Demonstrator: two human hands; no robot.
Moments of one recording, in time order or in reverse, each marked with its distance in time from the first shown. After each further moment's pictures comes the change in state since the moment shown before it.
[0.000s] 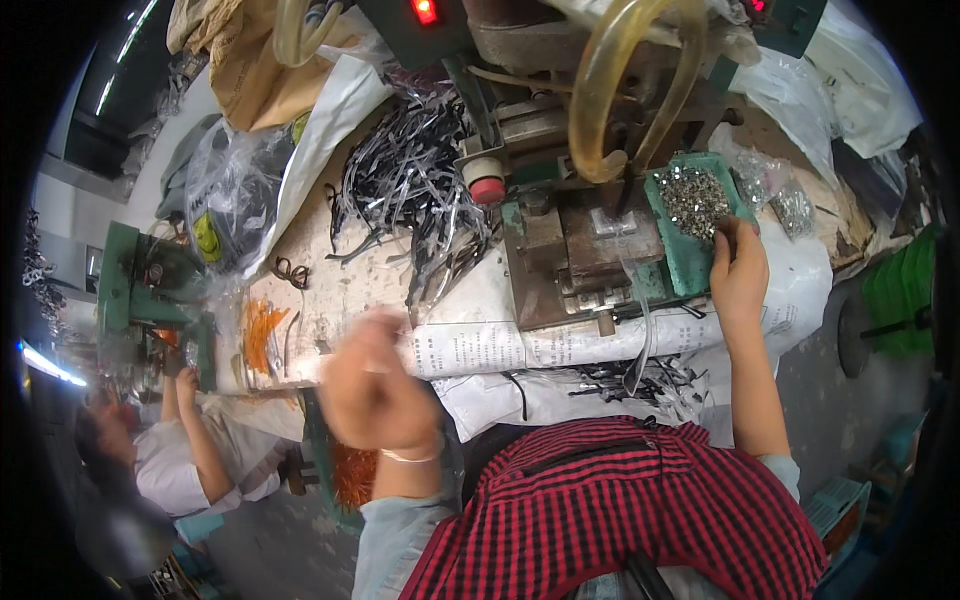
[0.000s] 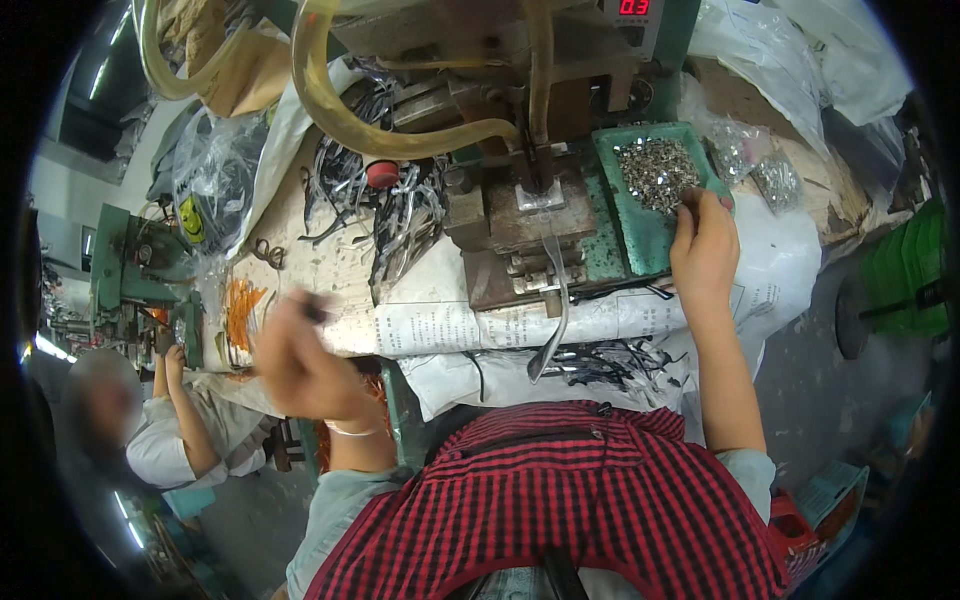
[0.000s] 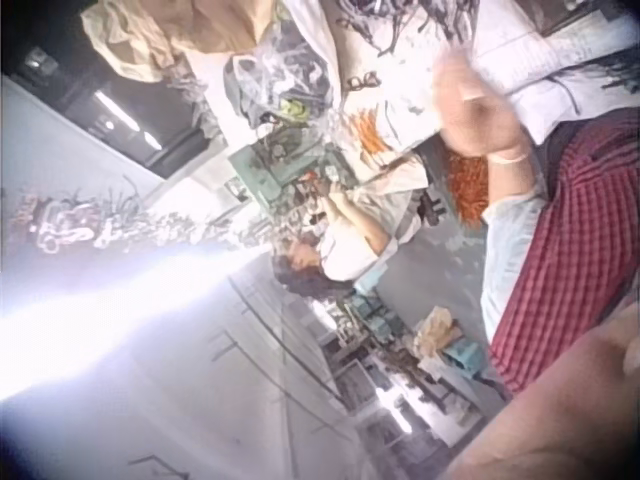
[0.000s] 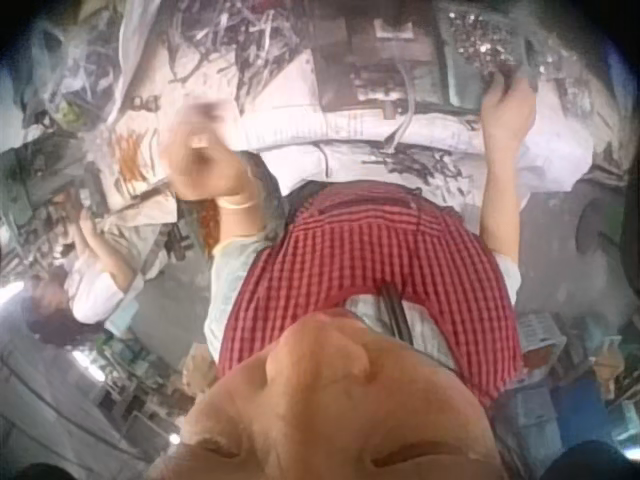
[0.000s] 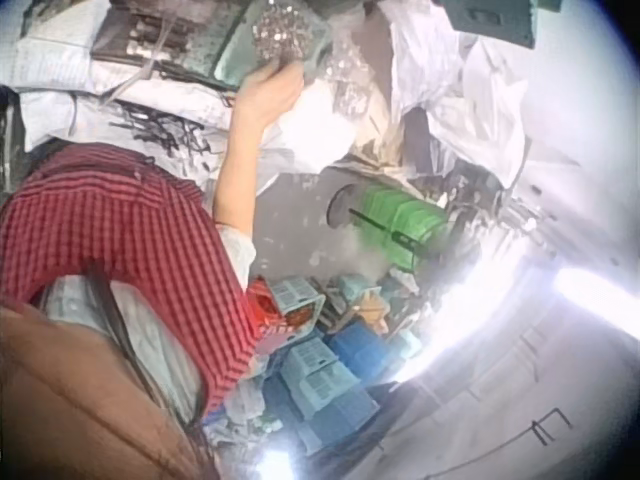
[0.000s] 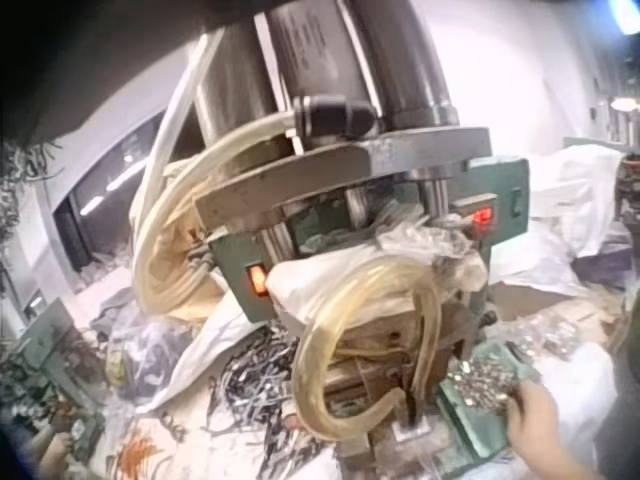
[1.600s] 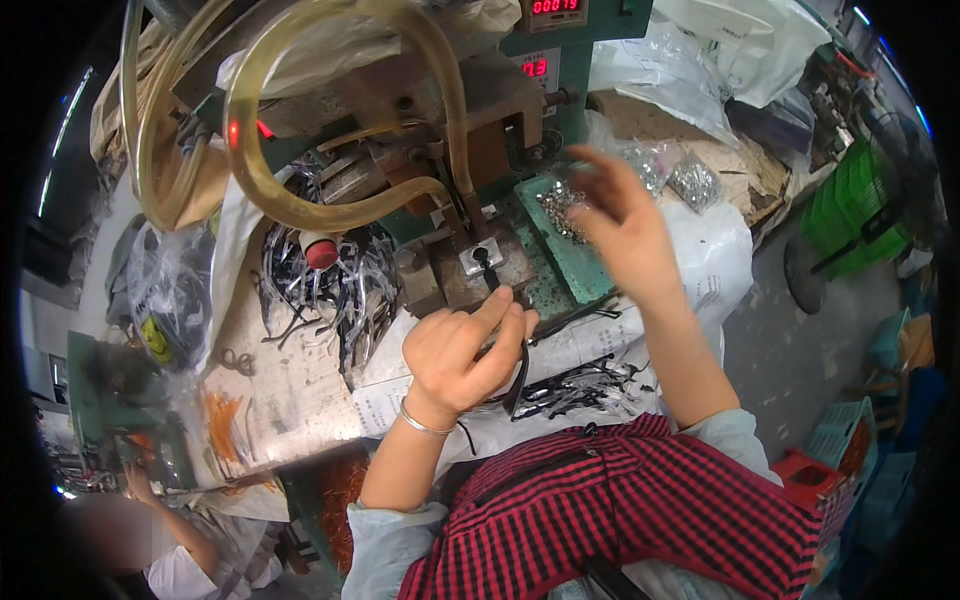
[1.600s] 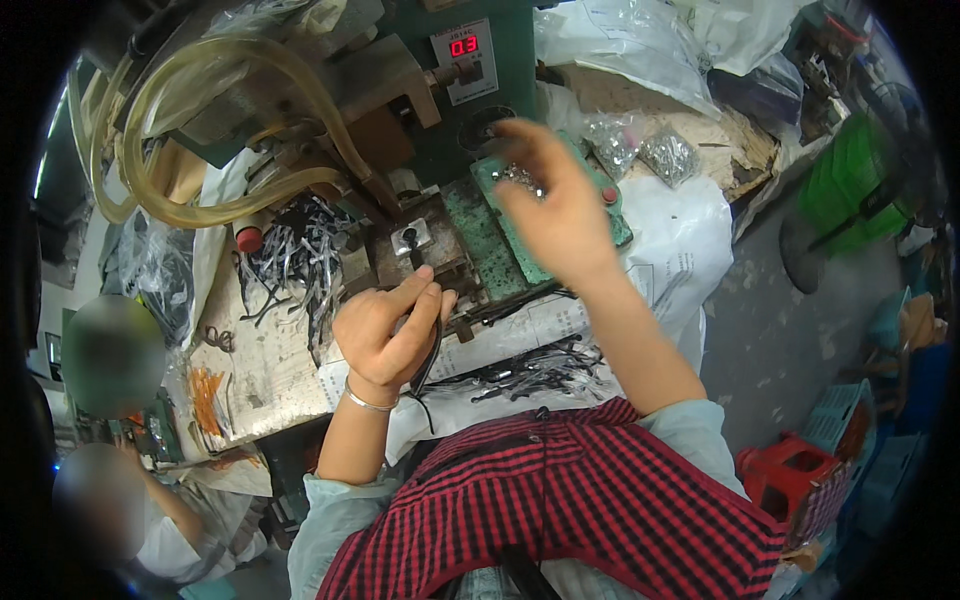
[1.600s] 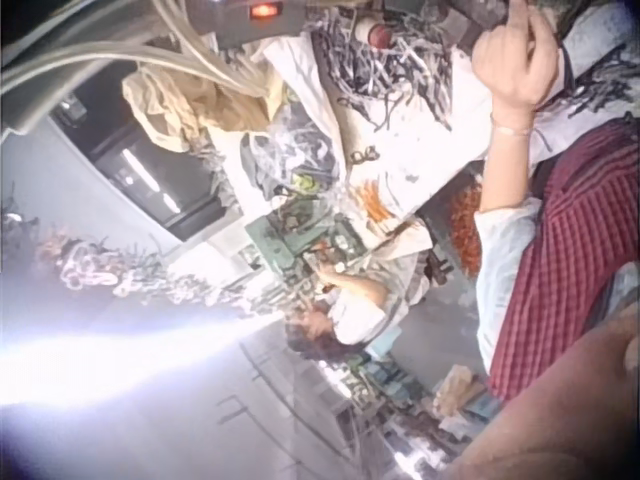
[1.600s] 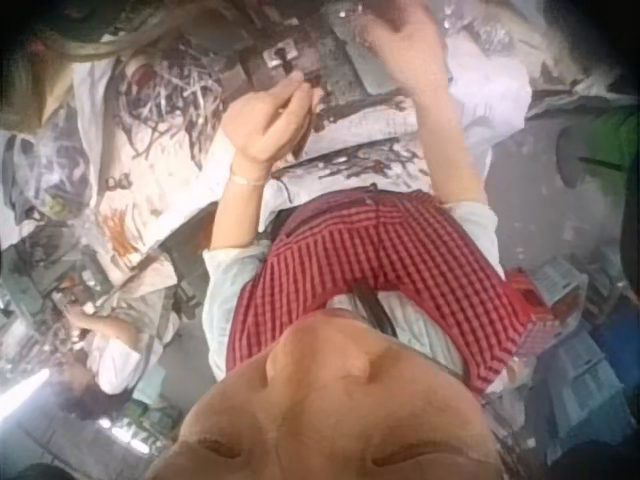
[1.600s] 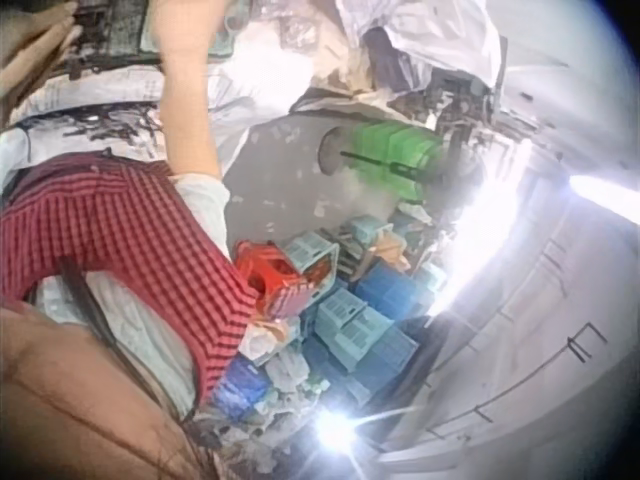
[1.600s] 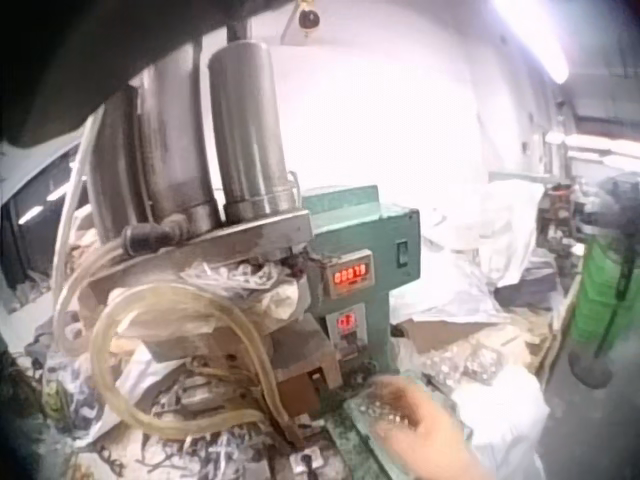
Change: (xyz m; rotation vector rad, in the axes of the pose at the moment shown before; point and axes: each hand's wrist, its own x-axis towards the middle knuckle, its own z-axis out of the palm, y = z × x) left_hand 0.004 0.044 0.113 -0.264 -0.273 0.543; right_hand 0.050 -0.090 -0.036 0.911 -0.174 0.103
